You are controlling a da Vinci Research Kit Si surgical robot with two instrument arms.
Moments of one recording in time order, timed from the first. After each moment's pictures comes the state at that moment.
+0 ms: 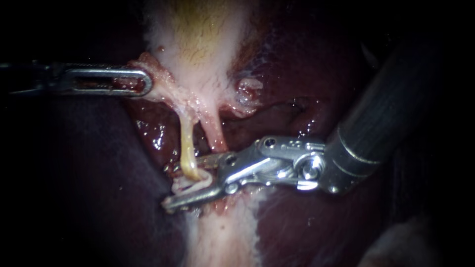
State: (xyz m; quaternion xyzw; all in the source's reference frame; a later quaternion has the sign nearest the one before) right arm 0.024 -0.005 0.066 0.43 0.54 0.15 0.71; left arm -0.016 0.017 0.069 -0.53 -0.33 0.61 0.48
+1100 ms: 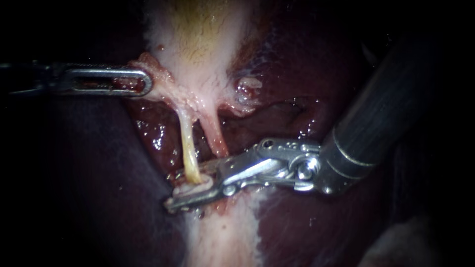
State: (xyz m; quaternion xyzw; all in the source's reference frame) right arm 0.024 -0.005 0.068 0.43 0.52 0.17 0.72; left arm -0.016 0.017 0.069 -0.53 -0.33 0.61 0.48
